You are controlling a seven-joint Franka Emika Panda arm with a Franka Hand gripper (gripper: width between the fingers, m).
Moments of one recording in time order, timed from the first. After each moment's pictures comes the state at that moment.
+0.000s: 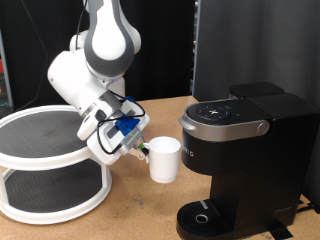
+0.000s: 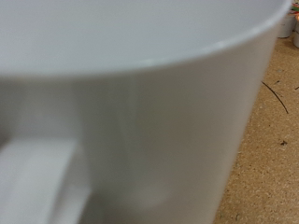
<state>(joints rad) 0.48 -0.16 -0.65 -2.73 1.46 2.50 -1.58</state>
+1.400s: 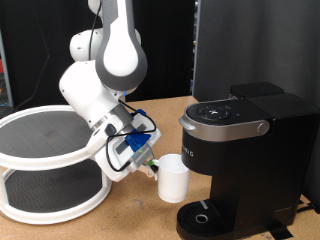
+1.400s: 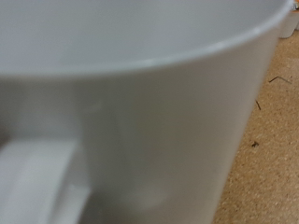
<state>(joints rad) 0.49 0.03 -0.58 -2.60 1.65 2.50 -1.64</state>
